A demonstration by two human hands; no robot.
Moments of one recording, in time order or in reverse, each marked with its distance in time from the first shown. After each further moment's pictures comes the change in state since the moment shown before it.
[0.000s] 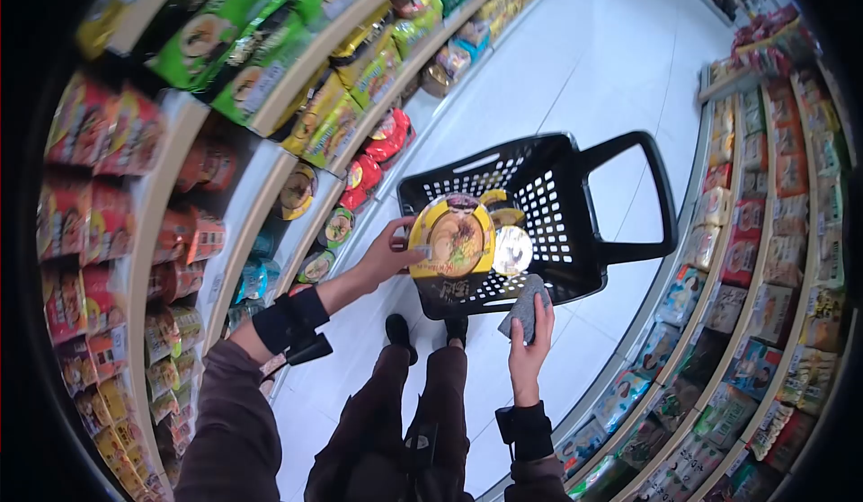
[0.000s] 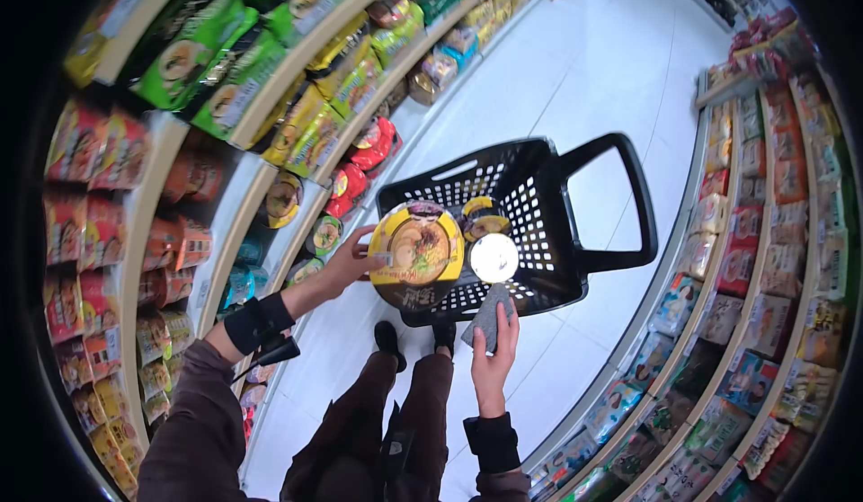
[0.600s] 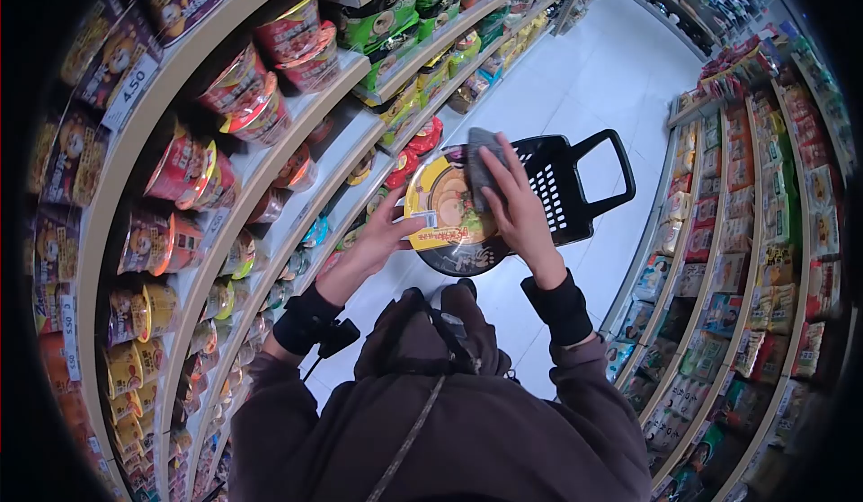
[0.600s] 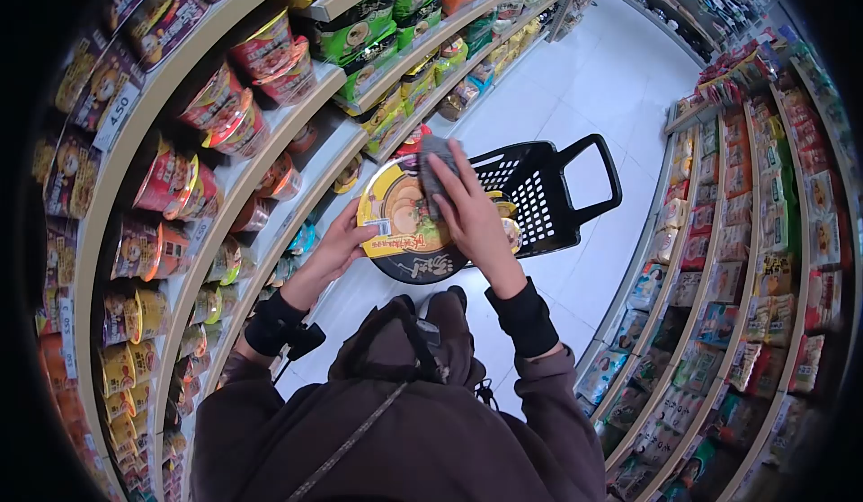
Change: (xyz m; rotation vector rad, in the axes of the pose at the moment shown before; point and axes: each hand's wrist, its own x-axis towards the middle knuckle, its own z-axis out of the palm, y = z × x) left_hand -0.300 0.029 -0.067 -0.315 -0.098 0.437; right_hand -0.046 -0.314 -0.007 -0.043 -0.313 -0.766
